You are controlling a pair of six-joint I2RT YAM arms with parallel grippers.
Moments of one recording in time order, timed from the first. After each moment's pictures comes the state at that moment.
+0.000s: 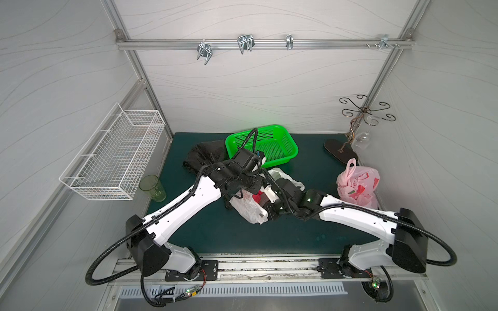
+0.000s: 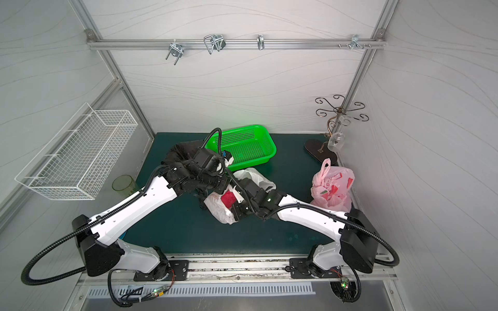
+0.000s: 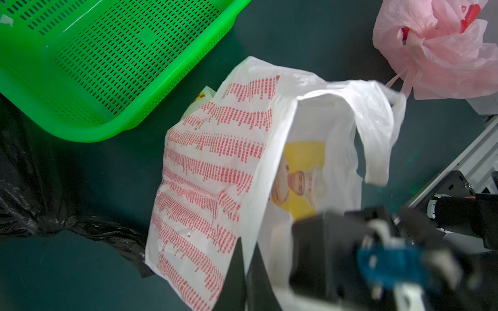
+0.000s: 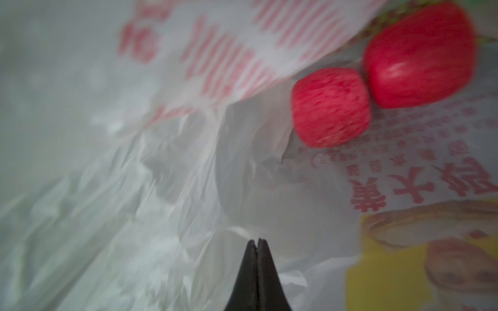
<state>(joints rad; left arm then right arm) -0.75 1.42 1.41 -0.92 0.01 -0.23 1.10 1.38 0.98 -0.44 -0.25 0.45</state>
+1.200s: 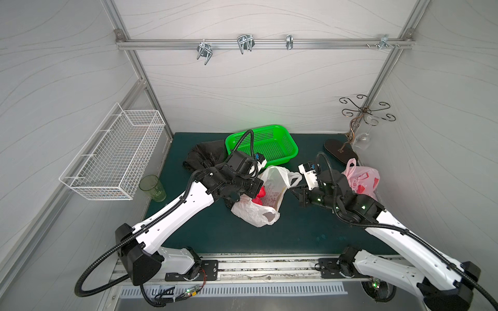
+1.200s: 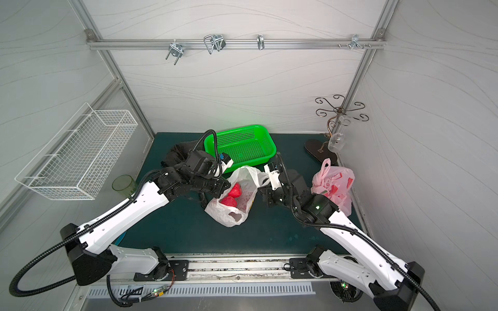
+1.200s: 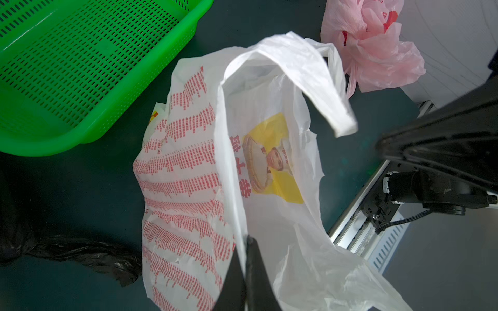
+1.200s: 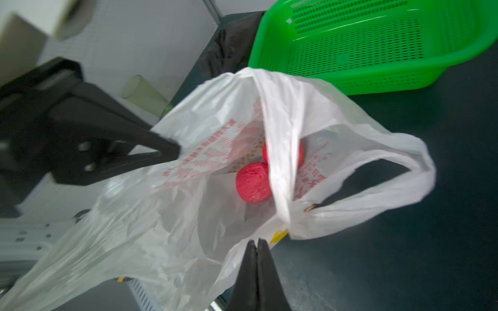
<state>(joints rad) -0.75 1.33 1.33 -0.86 0.16 -0.18 0.82 0.93 0.94 -0.56 -0.19 0.42</state>
